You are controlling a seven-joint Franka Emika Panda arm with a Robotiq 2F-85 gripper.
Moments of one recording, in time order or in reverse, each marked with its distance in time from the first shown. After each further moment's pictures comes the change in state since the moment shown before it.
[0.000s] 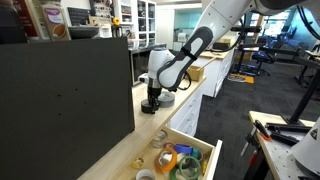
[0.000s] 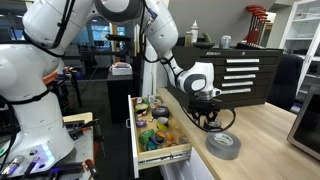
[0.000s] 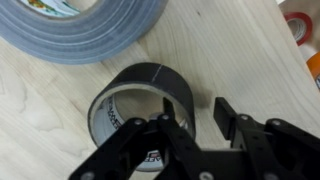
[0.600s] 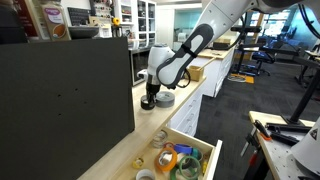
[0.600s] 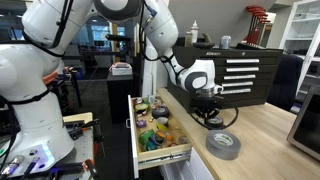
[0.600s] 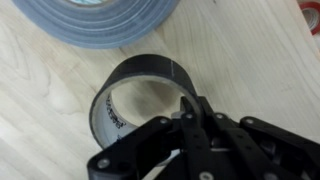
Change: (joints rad) arm 0.001 -0.020 -0.004 0.005 0.001 0.029 0.000
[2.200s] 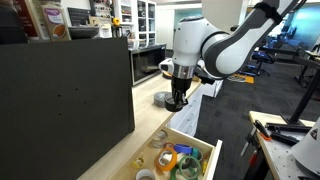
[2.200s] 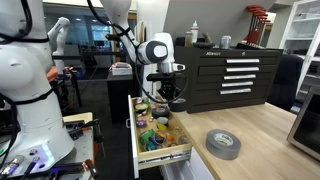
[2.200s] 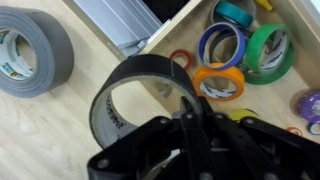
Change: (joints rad) arm 0.241 -0.586 -0.064 -0.626 -0.153 -0.089 0.455
